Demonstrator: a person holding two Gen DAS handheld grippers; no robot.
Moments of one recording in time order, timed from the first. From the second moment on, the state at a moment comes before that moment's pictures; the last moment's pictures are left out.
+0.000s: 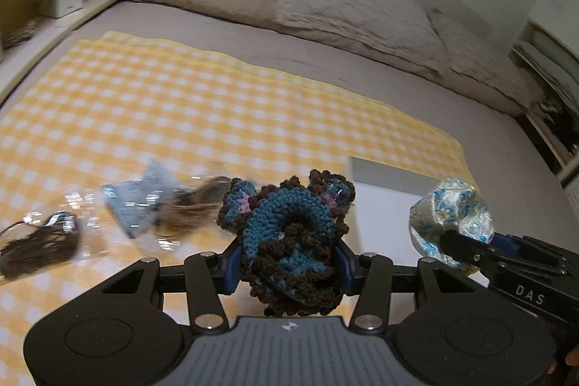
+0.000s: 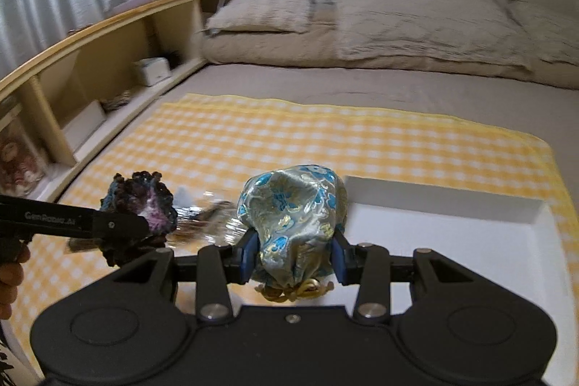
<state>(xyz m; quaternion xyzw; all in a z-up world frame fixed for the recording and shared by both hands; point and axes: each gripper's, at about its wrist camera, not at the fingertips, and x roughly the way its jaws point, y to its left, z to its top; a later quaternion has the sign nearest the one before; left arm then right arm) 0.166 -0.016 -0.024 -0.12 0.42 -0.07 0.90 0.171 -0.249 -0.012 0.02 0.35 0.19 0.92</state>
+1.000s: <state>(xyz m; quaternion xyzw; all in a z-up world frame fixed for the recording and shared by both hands) 0.196 -0.131 -0.083 -0.07 0.49 -0.17 0.85 0.164 -0.336 -0.048 0.03 0.44 0.09 0.89</state>
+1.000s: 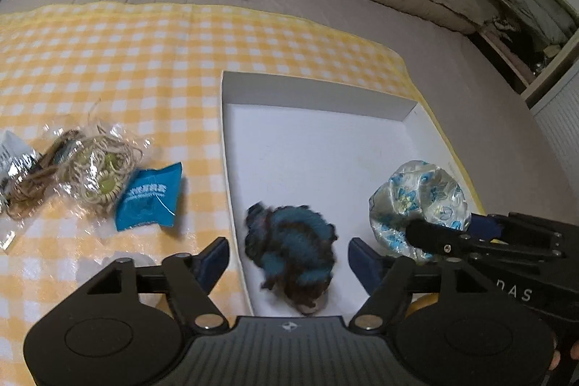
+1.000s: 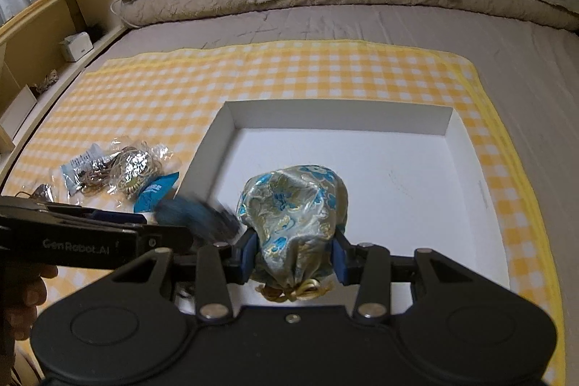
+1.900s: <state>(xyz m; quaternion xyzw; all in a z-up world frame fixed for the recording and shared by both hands) 0.182 -0.131 -0.079 0.01 0.48 -0.16 0.86 0.150 -0.351 -0.054 0.01 0.47 0.06 0.88</state>
